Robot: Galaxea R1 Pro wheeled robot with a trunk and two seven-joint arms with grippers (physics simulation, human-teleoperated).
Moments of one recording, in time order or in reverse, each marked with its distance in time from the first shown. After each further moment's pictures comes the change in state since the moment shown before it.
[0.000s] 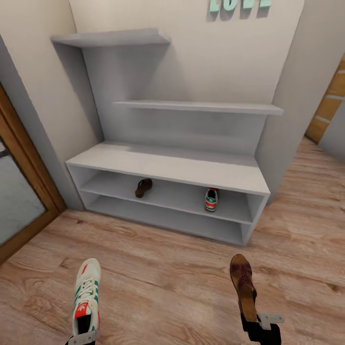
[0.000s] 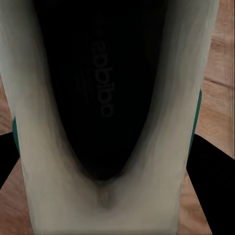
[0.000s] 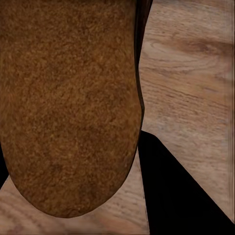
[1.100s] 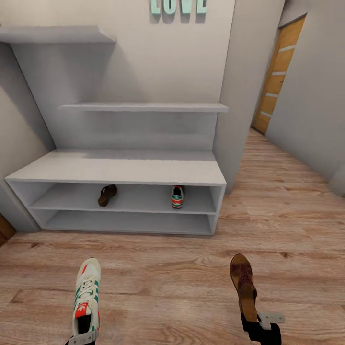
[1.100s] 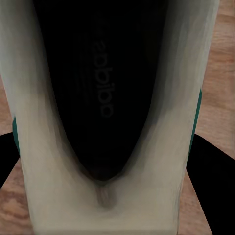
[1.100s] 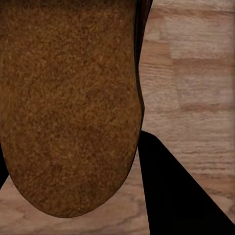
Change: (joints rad) left arm 0.000 0.000 0.000 0.000 -0.001 0.000 0.000; right arm 0.000 -0.001 0.000 0.000 -0.002 -0.002 0.000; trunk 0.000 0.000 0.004
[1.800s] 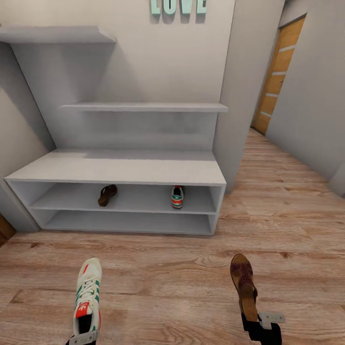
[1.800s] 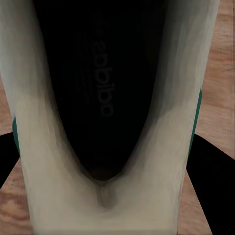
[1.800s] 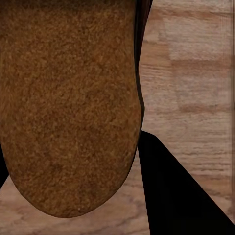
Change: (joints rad) left arm -0.001 0.000 -0.005 0.000 -0.006 0.000 0.000; right arm 0.000 -0.002 -0.002 -0.002 0.001 0.000 0.000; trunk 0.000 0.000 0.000
